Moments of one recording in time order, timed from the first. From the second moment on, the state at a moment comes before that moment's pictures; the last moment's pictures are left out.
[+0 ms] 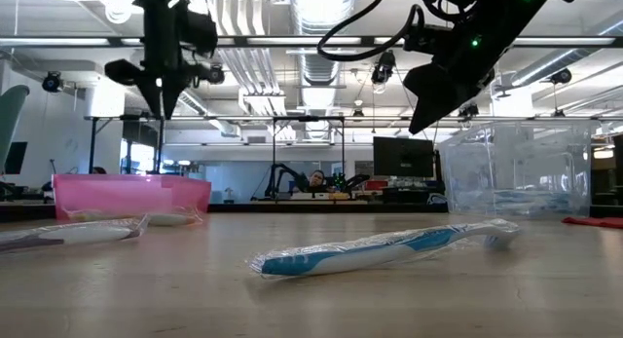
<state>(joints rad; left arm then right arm) 0.87 1.42 1.39 -1.37 -0.11 -0.60 0.18 1.47 0.93 -0.65 0.86 0.61</state>
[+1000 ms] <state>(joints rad) -0.05 1.36 1.39 -0.80 -0.03 -0.62 0.20 1.45 1.03 -0.75 0.74 0.64</state>
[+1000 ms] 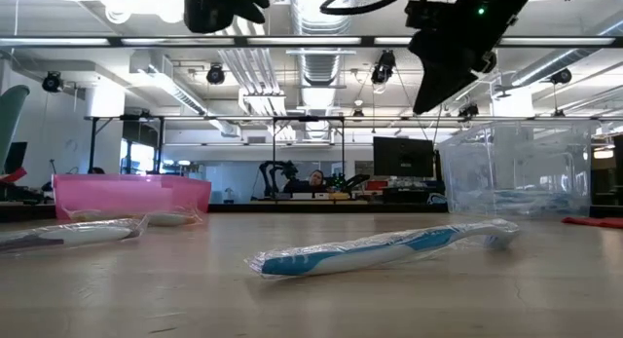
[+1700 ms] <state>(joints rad) -0.29 1.80 1.39 -0.64 0.12 -0.63 0.32 1.30 0.99 -0.83 0.88 0.75</state>
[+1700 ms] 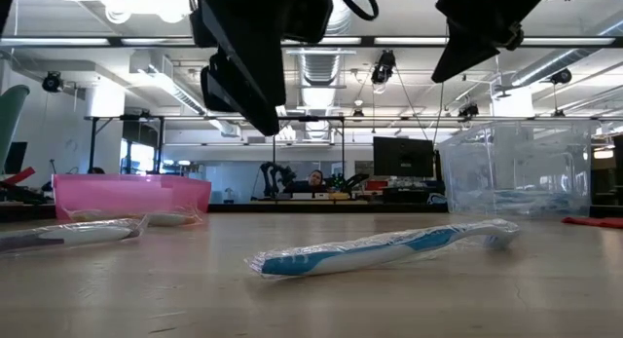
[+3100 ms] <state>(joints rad) -0.48 2.15 1.57 -0.50 -0.13 -0.69 0.39 1.23 0.99 -1.11 1.08 1.05</state>
